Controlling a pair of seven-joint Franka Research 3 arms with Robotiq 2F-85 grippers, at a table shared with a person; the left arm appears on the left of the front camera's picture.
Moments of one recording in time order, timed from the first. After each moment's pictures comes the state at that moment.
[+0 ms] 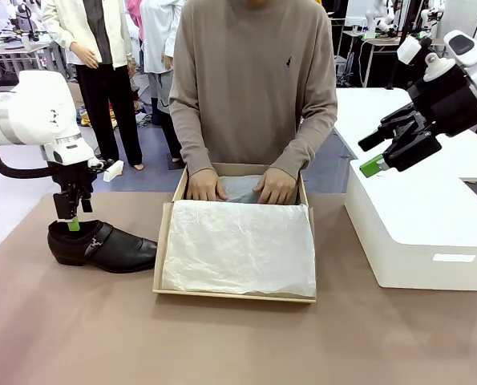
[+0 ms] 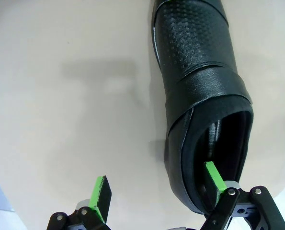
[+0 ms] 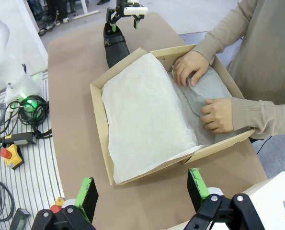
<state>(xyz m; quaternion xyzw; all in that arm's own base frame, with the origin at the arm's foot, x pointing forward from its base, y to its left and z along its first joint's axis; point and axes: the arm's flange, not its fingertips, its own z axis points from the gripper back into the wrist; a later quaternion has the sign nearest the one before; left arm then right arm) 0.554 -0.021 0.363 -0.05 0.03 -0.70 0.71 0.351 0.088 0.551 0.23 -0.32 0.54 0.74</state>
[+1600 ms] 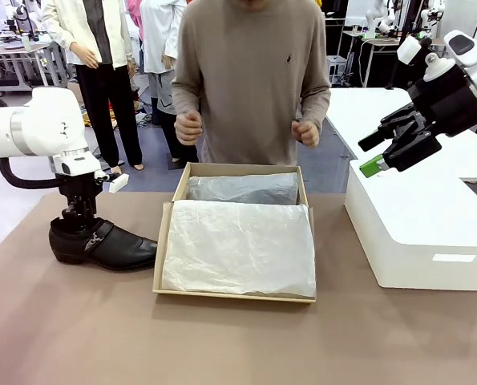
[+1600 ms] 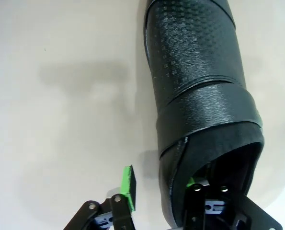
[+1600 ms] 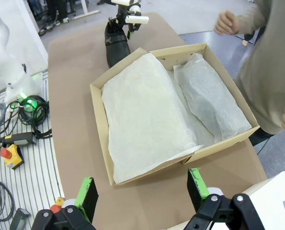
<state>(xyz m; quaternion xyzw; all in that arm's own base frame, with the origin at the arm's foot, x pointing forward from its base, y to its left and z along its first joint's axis) 0.558 -0.026 0.331 -0.09 0.06 -0.70 0.71 0.351 0.088 0.551 0.23 -0.32 0.54 0.74</state>
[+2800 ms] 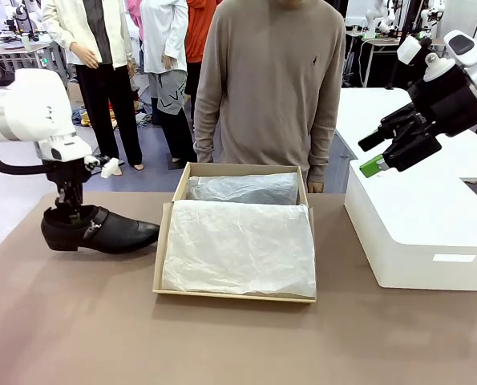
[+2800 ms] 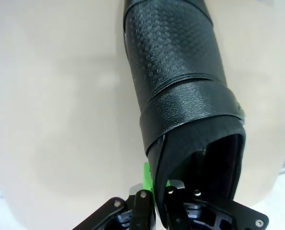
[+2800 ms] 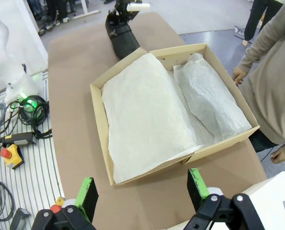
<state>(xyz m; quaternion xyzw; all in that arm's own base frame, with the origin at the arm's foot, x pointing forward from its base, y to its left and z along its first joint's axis) 0.556 -0.002 0.382 -0.06 0.04 -0.64 0.76 0.351 0.088 0.551 0.23 -0.32 0.54 0.74</state>
